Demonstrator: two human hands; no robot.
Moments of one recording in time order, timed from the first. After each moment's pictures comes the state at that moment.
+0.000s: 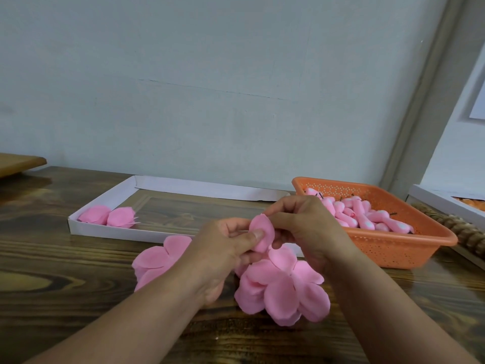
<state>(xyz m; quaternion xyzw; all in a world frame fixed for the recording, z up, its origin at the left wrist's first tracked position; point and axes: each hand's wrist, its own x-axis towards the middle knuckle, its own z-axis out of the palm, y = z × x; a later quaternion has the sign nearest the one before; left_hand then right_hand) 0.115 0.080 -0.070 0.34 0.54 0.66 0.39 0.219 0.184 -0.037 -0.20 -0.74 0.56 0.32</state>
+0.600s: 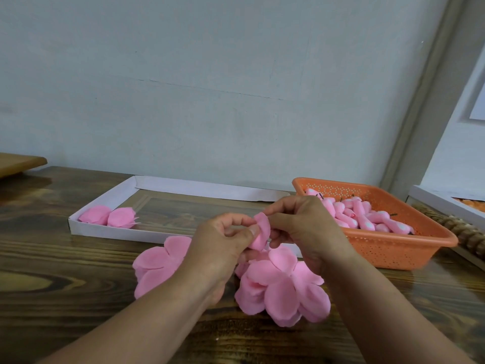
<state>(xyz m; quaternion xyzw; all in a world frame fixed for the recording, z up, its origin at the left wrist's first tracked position) 0.120 0.081 -0.071 0.33 0.56 0.70 0.30 0.218 0.180 -0.037 -0.21 -0.74 0.54 0.34</state>
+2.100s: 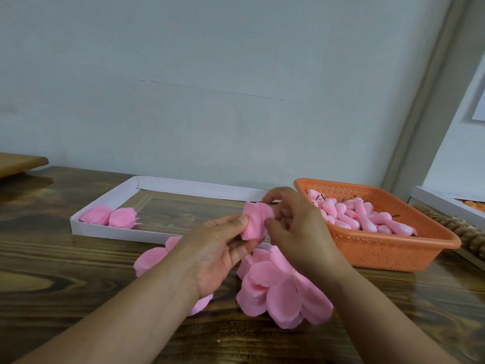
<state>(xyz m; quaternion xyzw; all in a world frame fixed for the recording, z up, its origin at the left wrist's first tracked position) 0.103 0.080 -0.061 0.21 0.39 0.74 0.50 0.216 0.172 -0.046 -0.18 -0.86 0.29 0.39</state>
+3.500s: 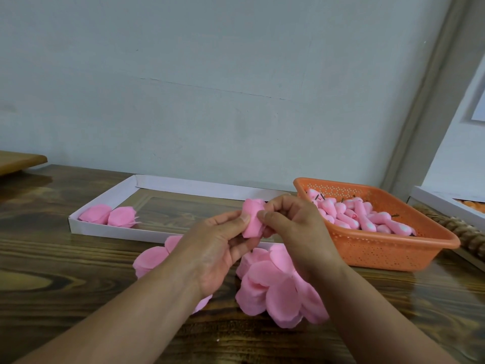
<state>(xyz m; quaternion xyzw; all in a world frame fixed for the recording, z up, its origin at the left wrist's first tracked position) 0.108 0.079 -0.058 0.22 0.38 0.75 0.49 0.209 0.174 -0.050 -0.16 -0.74 0.51 0.40</state>
